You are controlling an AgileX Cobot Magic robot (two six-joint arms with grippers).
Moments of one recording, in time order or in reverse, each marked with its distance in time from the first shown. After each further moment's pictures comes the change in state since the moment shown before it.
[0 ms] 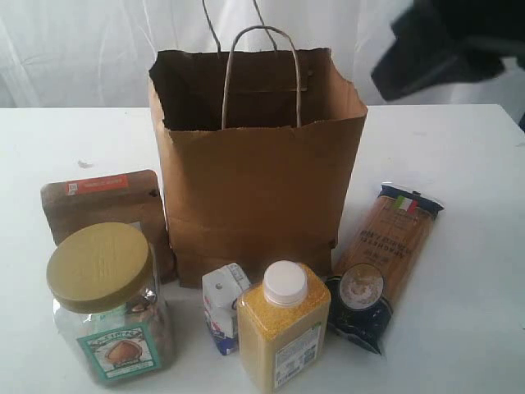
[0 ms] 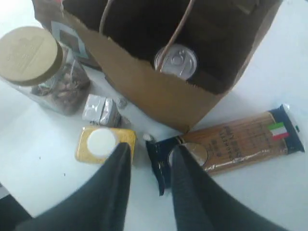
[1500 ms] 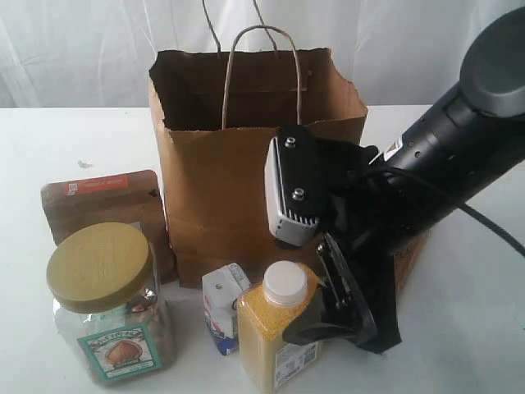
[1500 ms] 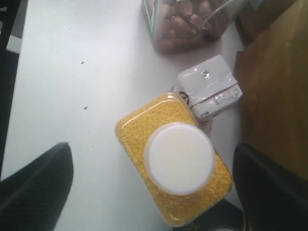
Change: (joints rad) left arm 0.000 0.000 0.000 0.000 0.000 0.000; right arm 0.000 0.264 0.425 0.455 -0.239 -1.228
